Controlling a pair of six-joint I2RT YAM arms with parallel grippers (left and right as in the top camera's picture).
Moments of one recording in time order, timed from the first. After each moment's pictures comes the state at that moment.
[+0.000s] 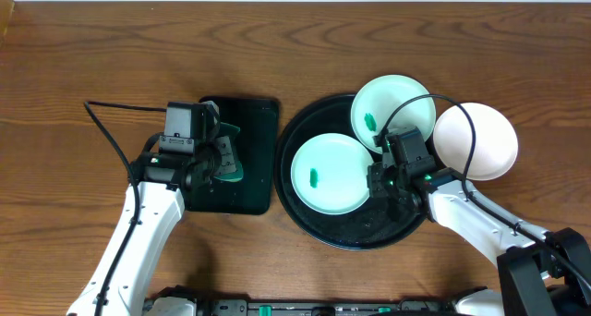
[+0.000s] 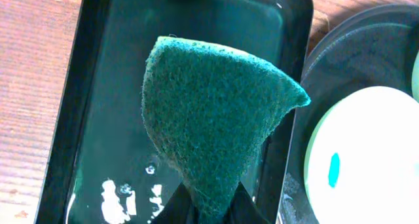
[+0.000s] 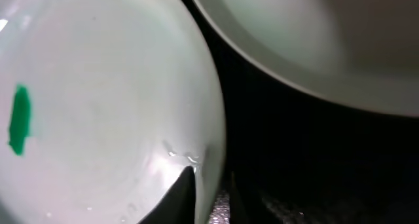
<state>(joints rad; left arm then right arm) -0.13 1.27 0.89 -0.68 0.12 -0.33 0.39 1.53 0.66 -0.23 -0.12 0.29</state>
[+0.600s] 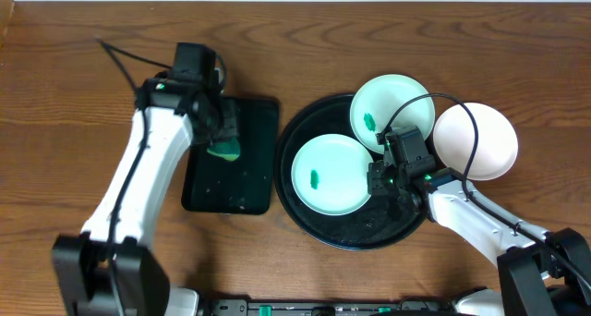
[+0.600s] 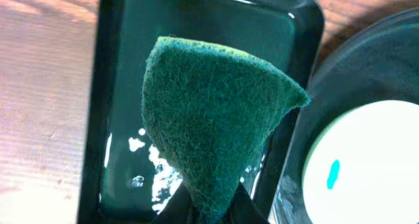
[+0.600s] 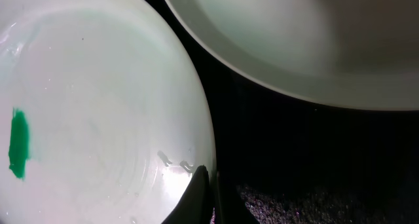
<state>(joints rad) -0.15 1.62 1.34 -1.02 0.07 -0.29 0.39 1.53 0.66 -0.21 -0.10 0.34</state>
